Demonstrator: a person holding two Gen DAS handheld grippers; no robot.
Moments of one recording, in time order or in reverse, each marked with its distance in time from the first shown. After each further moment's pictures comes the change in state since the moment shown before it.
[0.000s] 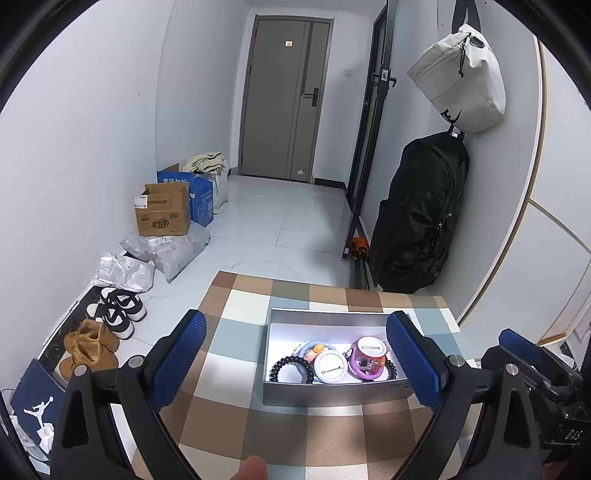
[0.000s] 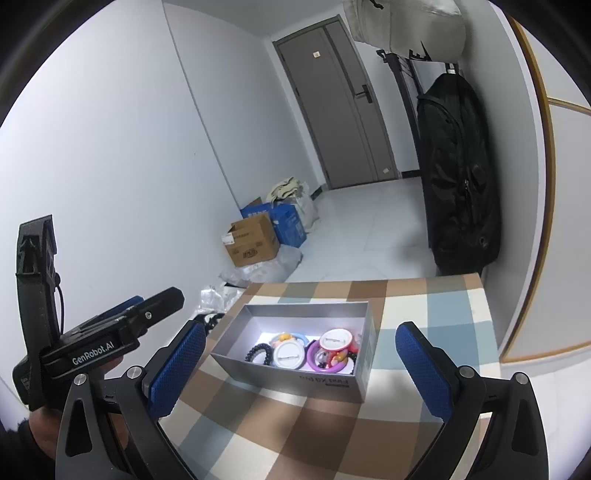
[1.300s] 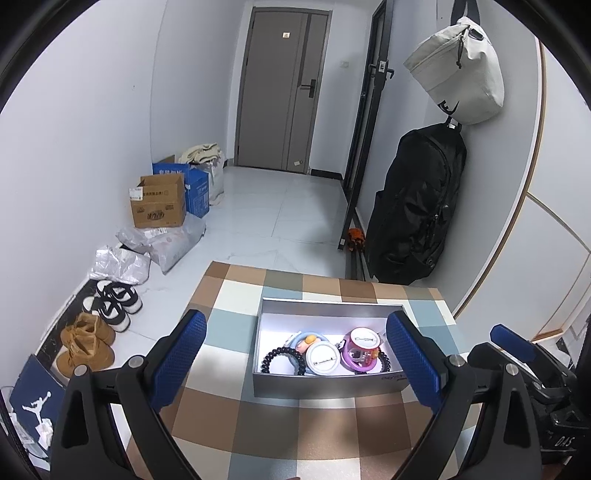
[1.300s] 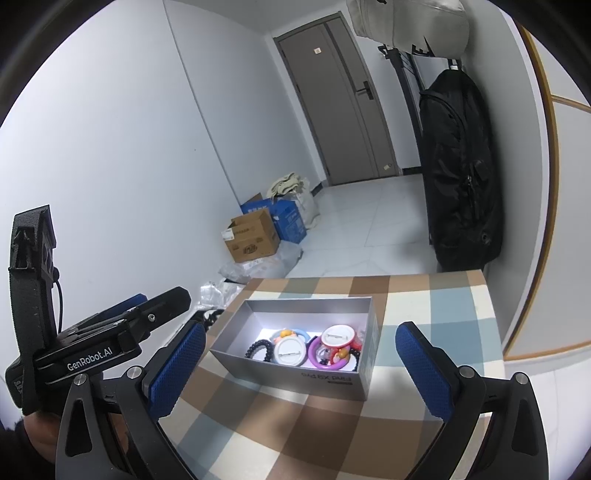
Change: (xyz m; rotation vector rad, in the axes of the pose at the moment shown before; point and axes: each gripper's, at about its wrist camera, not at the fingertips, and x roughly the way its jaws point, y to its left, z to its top) left arm 0.004 -0.006 -0.001 -0.011 0.048 -0.018; right arm 0.003 0.004 -0.002 -0.004 0.009 -0.003
